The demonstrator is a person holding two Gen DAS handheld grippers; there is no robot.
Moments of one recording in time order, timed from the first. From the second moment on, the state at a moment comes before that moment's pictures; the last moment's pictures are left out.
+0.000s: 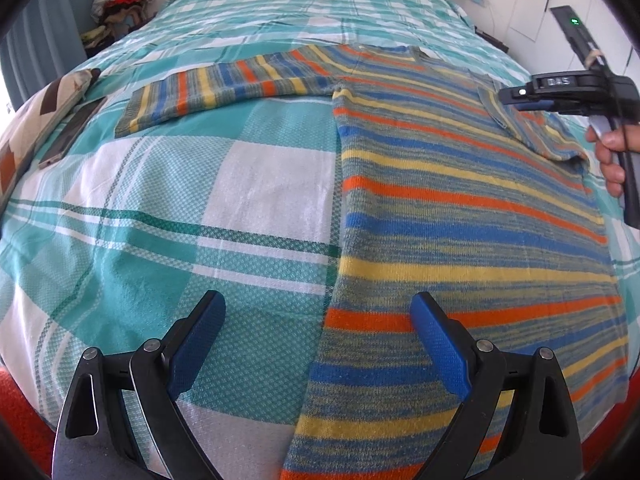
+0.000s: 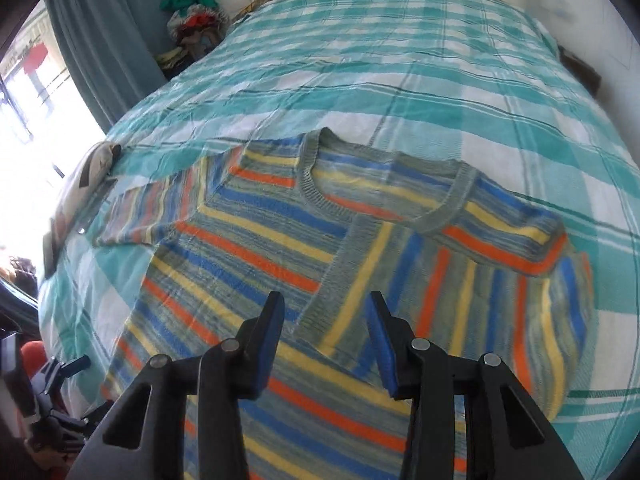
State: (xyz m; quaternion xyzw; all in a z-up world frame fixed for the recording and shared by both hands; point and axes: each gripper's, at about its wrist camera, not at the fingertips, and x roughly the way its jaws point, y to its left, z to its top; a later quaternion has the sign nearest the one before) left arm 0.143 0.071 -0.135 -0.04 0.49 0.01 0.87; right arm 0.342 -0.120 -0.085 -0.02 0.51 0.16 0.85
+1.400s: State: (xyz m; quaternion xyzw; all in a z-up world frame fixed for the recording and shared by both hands) left arm 0.108 0.063 -0.127 -0.01 0.53 -0.03 0.85; right arm 0.200 -0.240 -0.070 0.06 0.56 0.11 0.82
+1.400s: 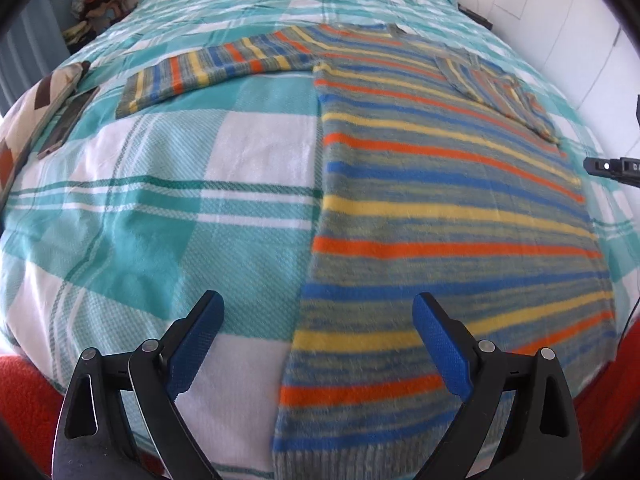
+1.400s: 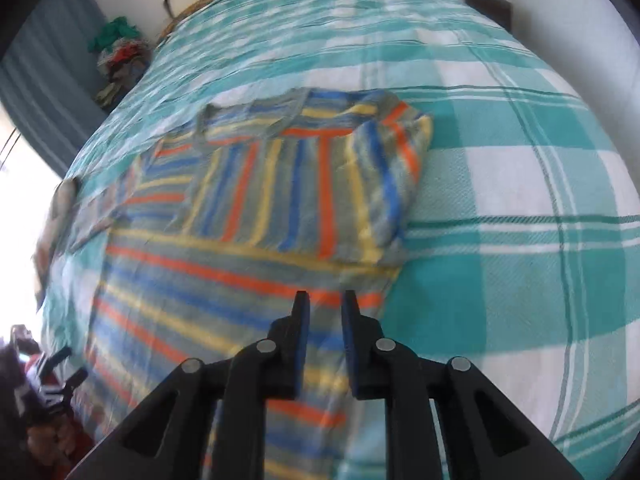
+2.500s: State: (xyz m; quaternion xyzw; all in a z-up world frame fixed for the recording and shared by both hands) left arm 0.315 0.304 -0.137 -0.26 0.51 0.11 0.81; right arm 0.041 -0.104 -0.091 0.04 0.55 0.17 0.82
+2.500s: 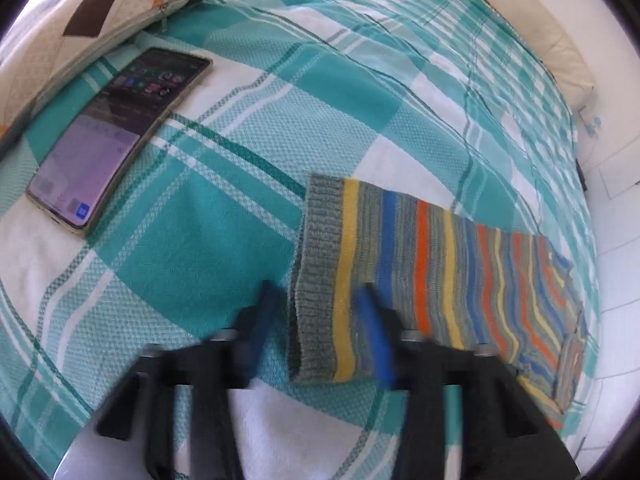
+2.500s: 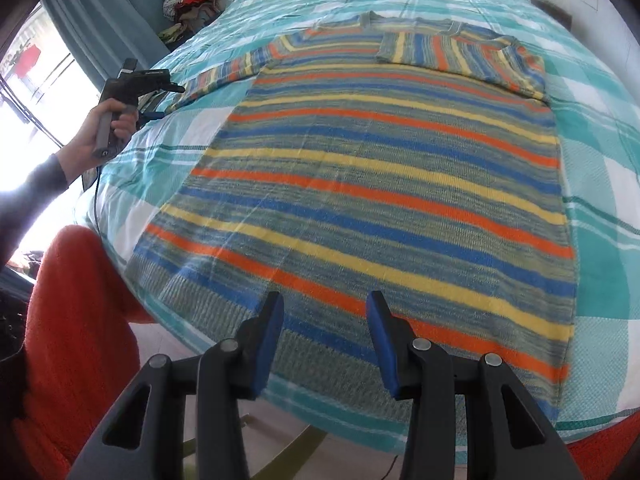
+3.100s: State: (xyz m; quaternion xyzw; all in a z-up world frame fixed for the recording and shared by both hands) left arm 0.360 -0.040 -0.016 -0.03 0.48 -0.17 0.86; right arm 0.032 -0.141 -0.077 0.09 0.50 0.15 0.85
